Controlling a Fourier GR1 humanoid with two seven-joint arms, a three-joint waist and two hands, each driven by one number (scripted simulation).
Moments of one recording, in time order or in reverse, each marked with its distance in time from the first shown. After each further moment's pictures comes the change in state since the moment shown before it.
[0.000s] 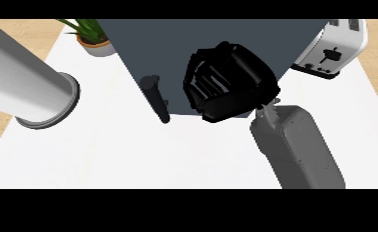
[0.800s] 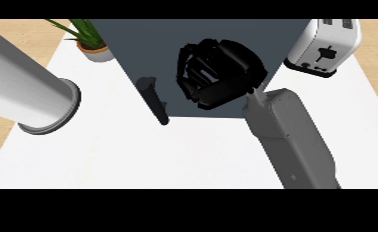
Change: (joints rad) left arm 0.005 -0.046 0.085 0.006 0.069 -0.087 0.086; right arm -0.102 0.000 -0.027 0.172 -0.060 0.165 -0.024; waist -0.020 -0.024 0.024
